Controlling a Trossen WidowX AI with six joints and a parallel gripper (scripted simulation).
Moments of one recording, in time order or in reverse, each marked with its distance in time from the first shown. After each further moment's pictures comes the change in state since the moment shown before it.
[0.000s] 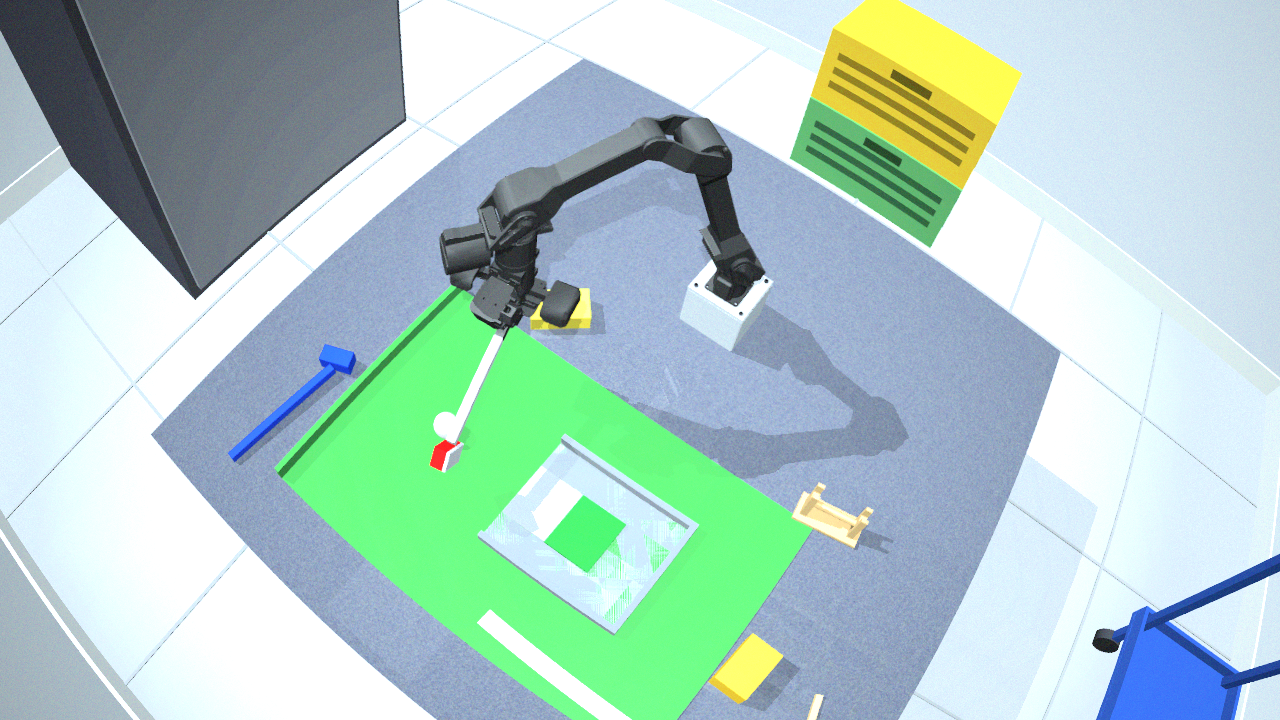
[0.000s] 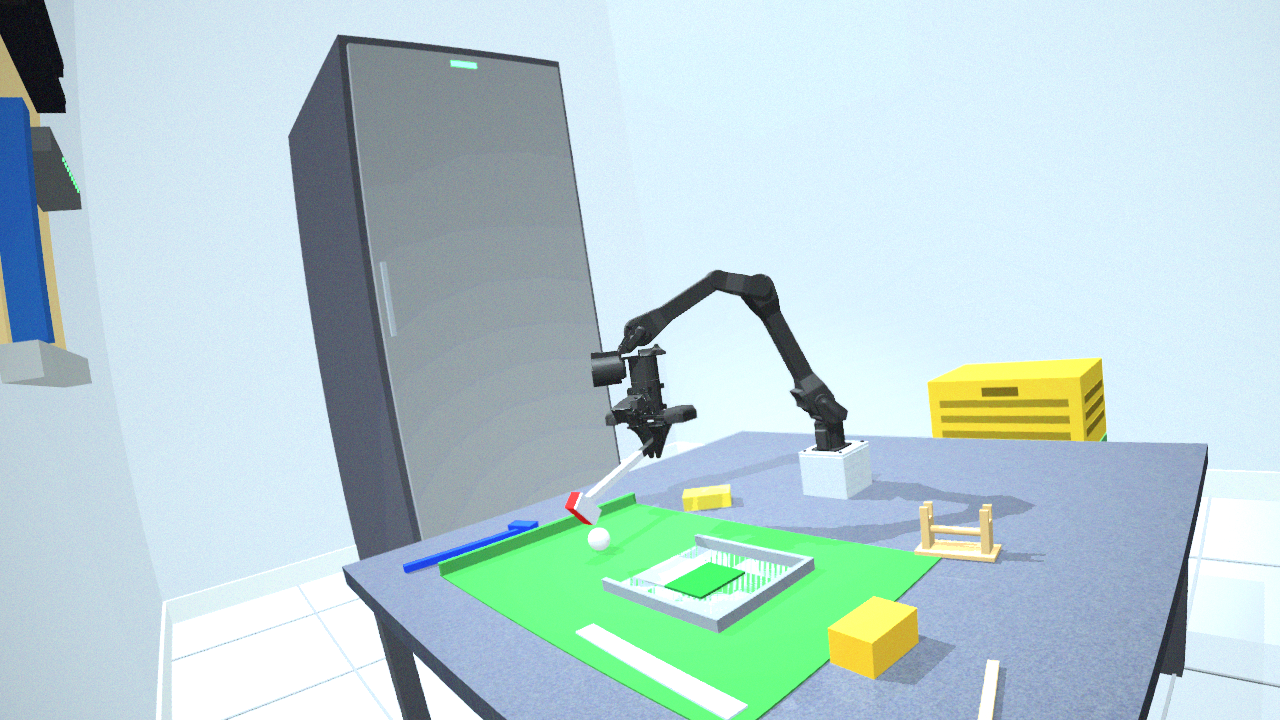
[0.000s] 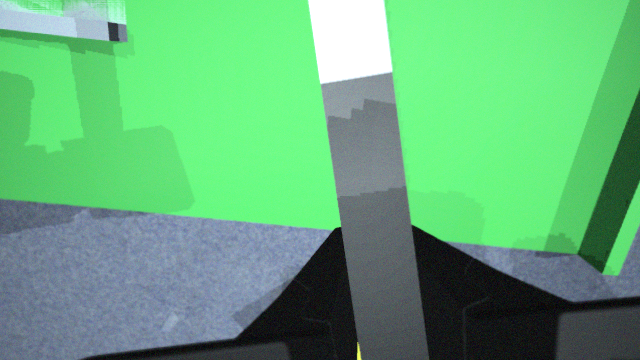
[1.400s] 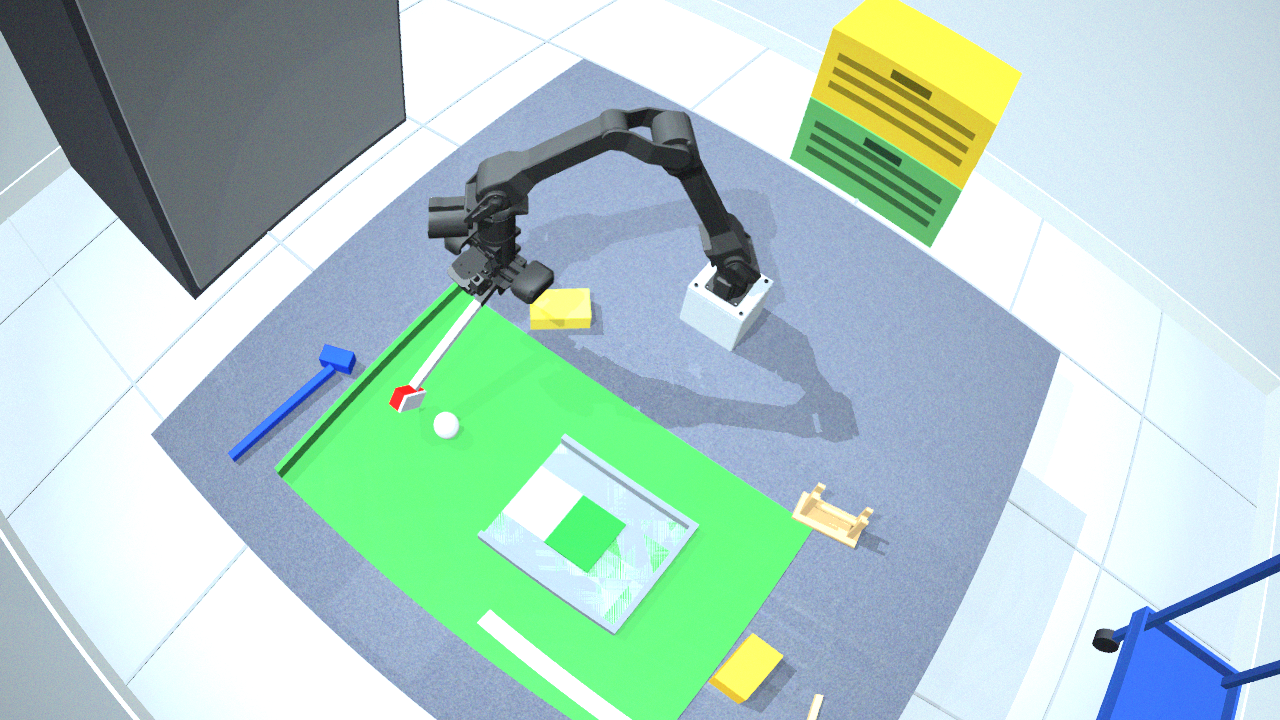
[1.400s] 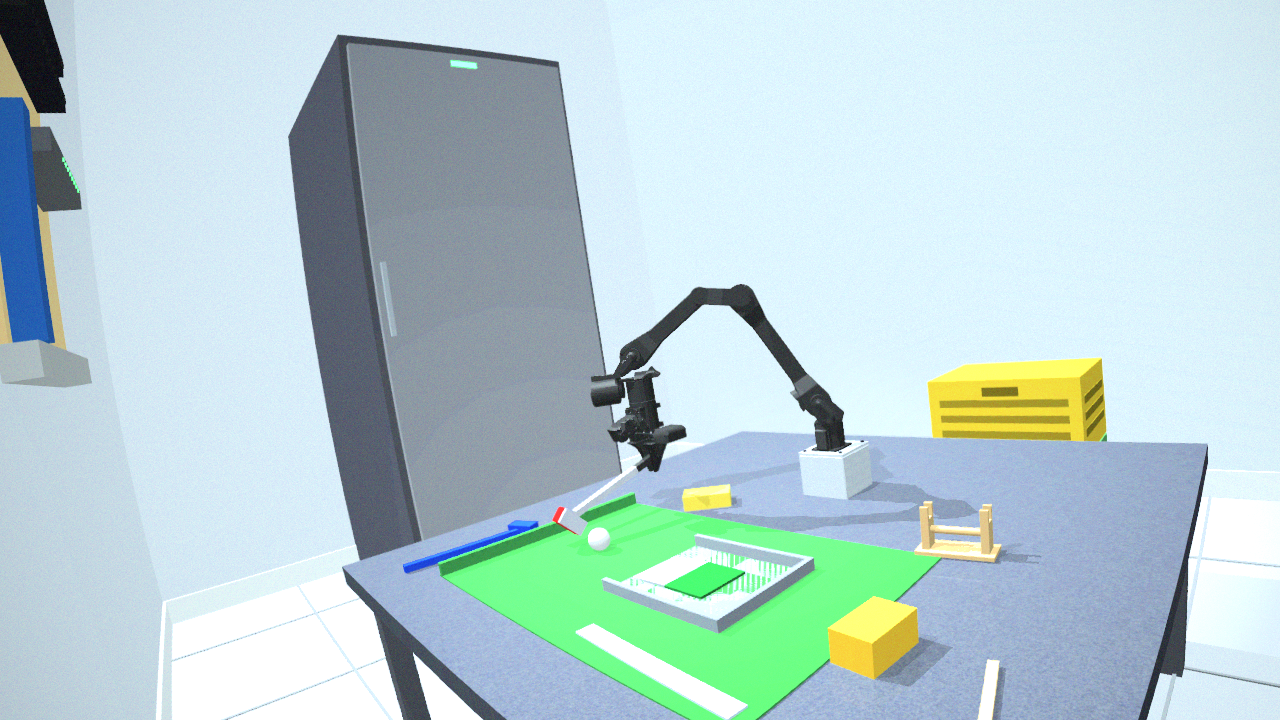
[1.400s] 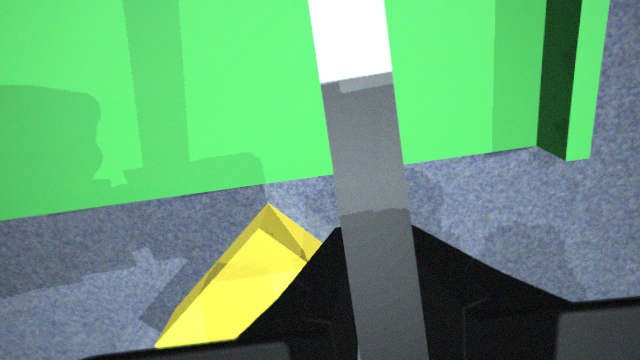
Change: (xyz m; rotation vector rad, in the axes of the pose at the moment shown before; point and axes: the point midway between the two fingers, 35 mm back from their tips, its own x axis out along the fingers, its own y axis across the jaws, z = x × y) arm 0.046 -0.064 -0.076 0.251 0.055 -0.008
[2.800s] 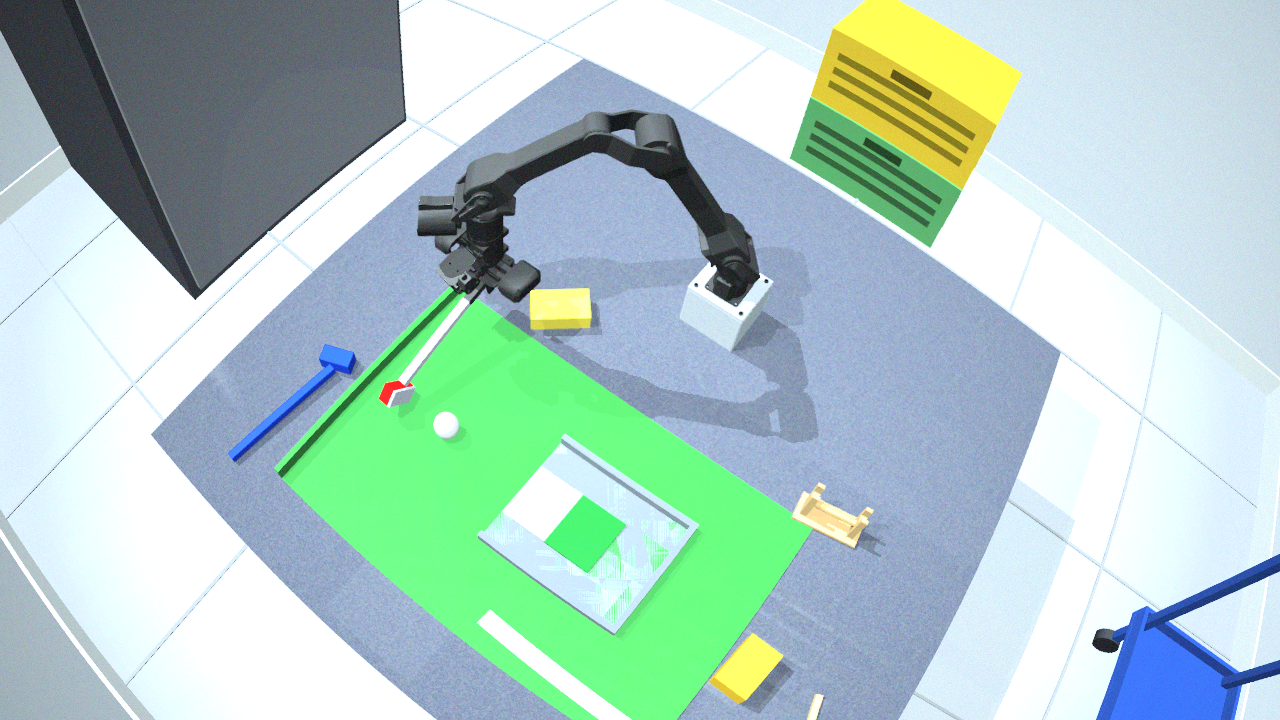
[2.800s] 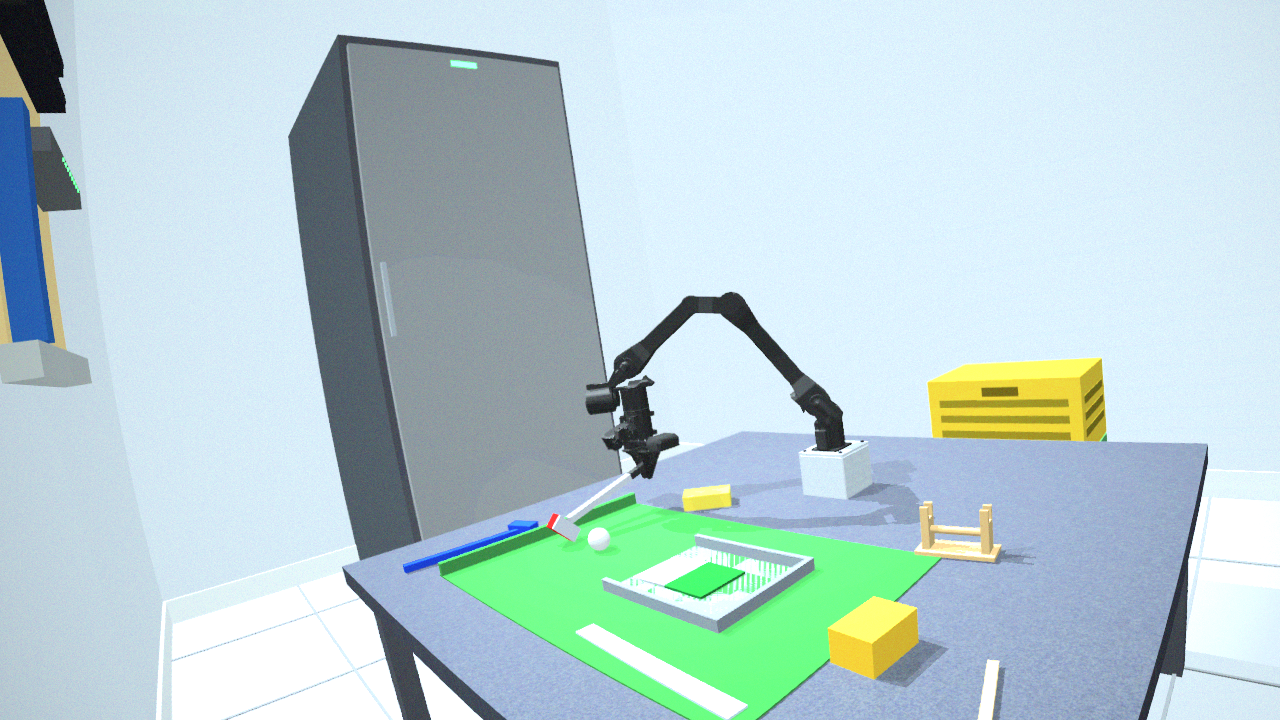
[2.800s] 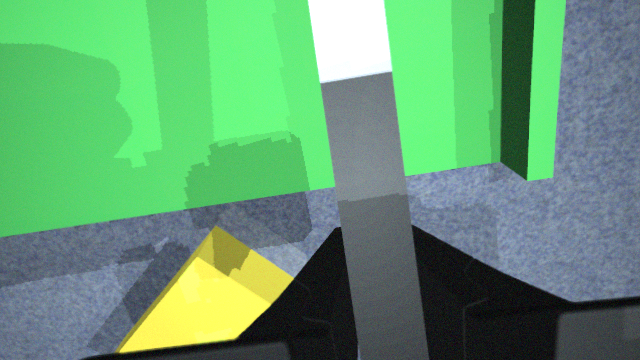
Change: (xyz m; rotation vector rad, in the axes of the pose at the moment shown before) arm 0.018 -0.025 -0.001 0.013 0.000 -0.004
